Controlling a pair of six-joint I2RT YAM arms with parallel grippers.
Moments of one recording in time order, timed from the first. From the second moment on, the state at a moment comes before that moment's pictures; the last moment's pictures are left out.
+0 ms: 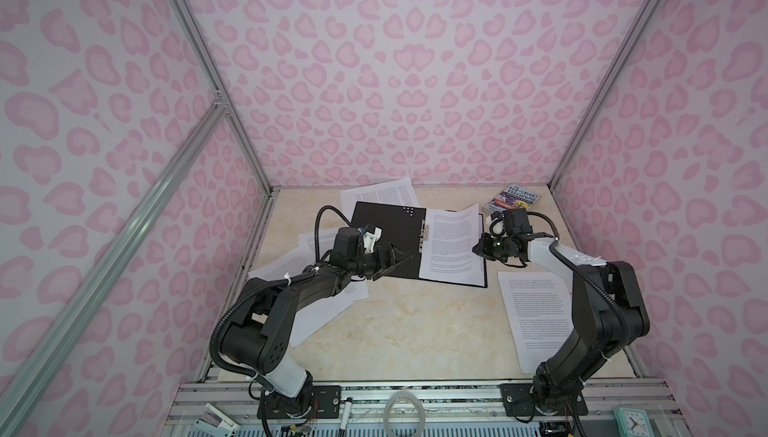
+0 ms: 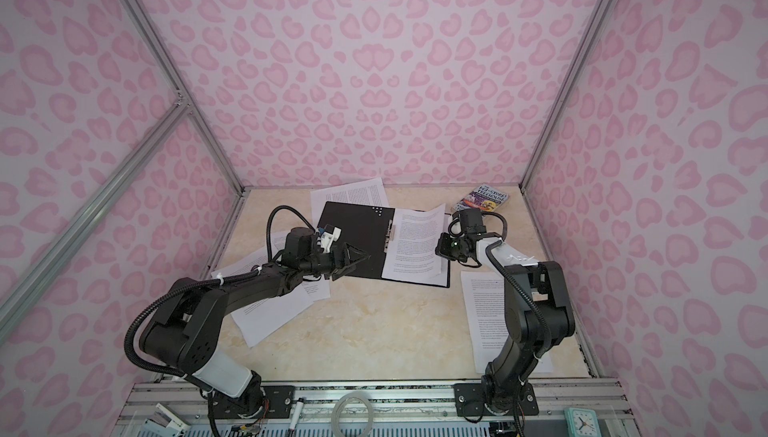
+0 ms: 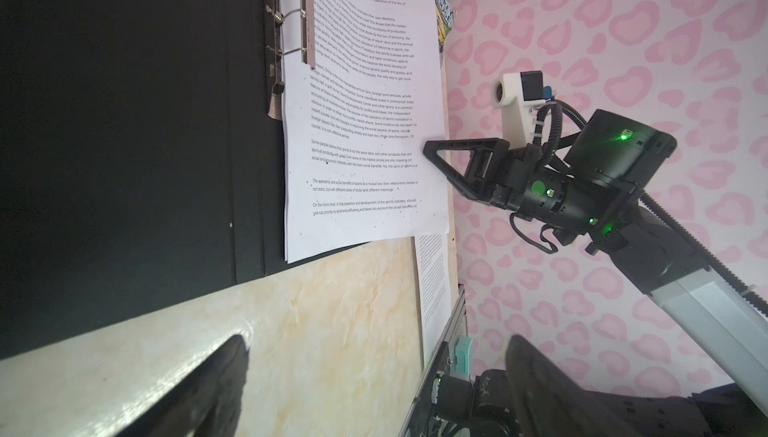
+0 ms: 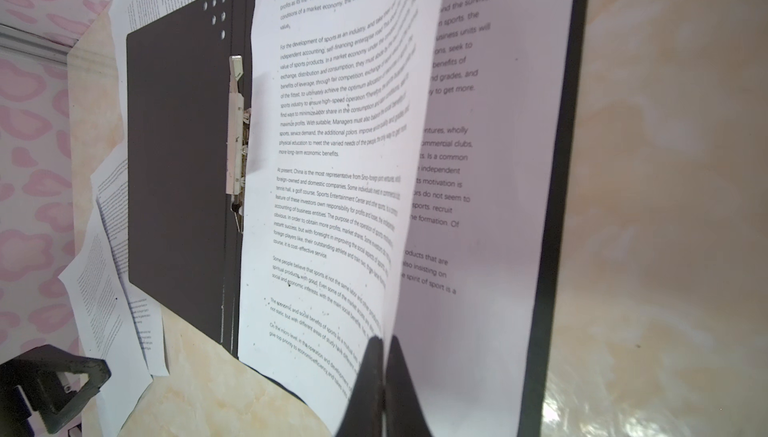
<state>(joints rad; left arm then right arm) -0.39 1.61 0.78 0.25 0.75 -0.87 0.11 1.72 1.05 -0.32 -0.40 0.41</state>
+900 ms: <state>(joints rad) -0.39 1.63 0.78 0.26 0.75 -0.87 0.03 1.60 0.98 -0.38 -0.24 0.44</state>
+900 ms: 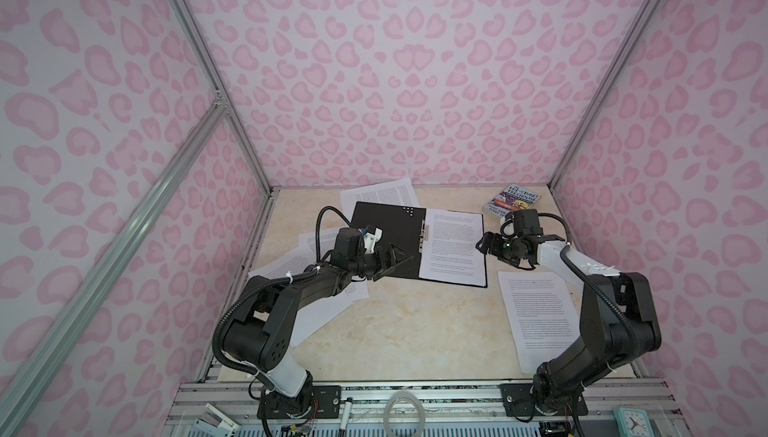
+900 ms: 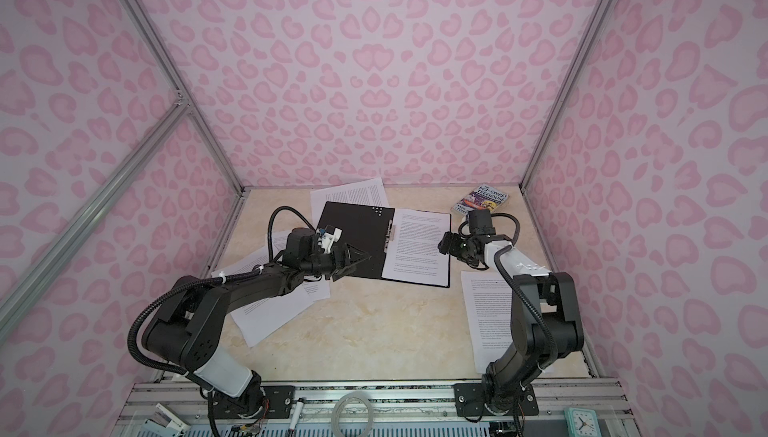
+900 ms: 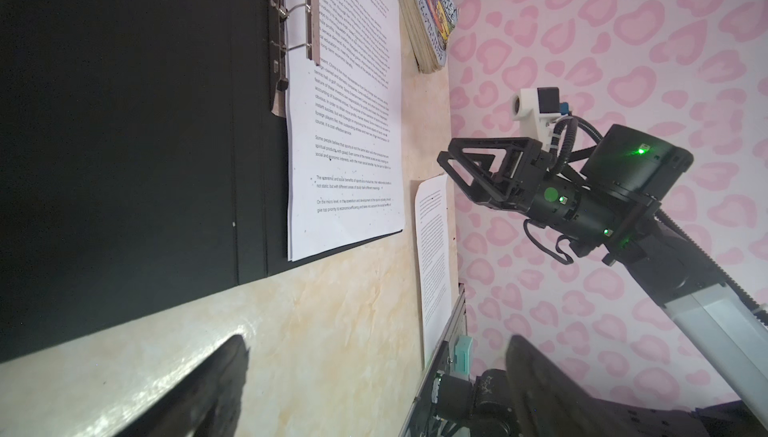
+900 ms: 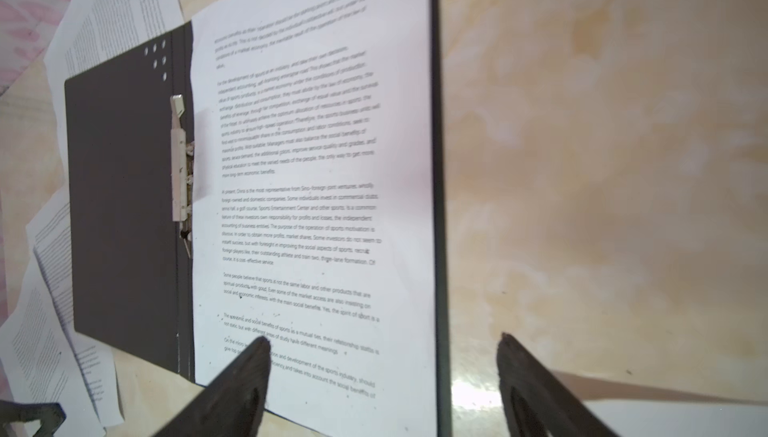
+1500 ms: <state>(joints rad) -0.62 1.70 0.88 0.25 0.72 -0.83 -0.31 1.27 0.62 -0.45 -0.05 0.62</state>
